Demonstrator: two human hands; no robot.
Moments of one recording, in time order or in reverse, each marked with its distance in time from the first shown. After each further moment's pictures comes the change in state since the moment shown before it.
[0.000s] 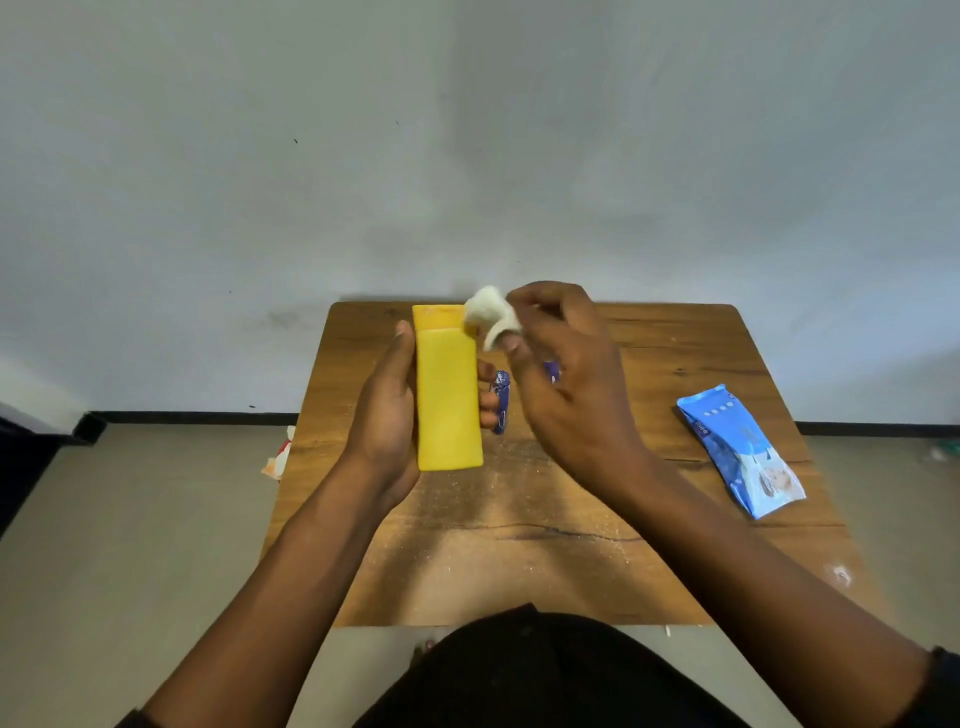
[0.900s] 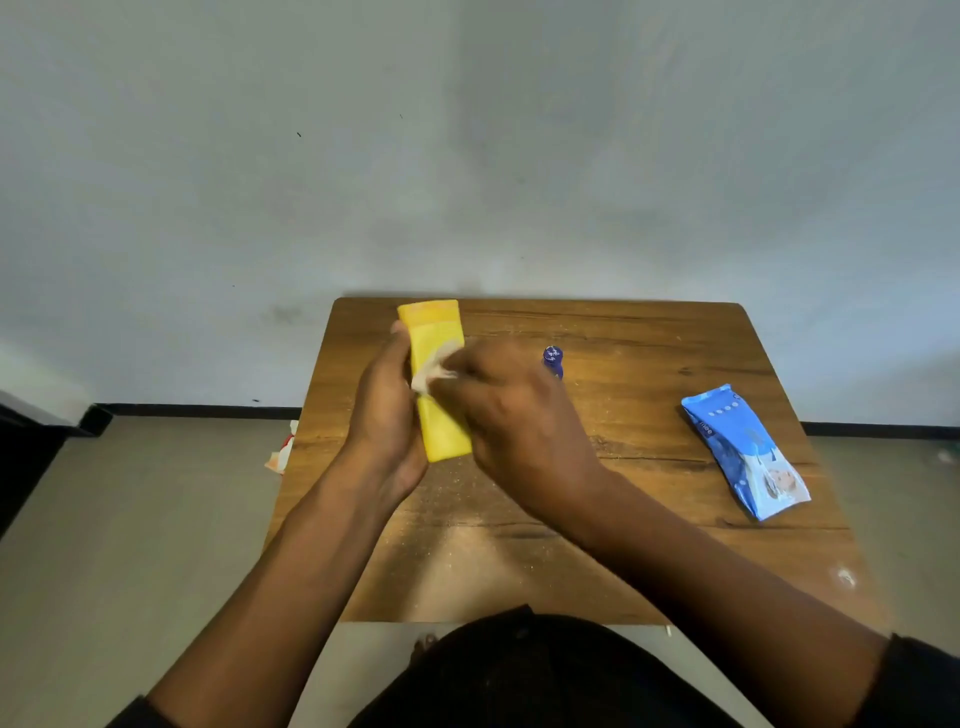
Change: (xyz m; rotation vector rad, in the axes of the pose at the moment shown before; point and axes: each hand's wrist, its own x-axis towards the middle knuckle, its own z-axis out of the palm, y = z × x) left_hand 0.006 0.006 0.007 -0.101 0.229 -0.084; right_hand -0.016 -0.013 0.027 -0.251 -0.185 -0.361
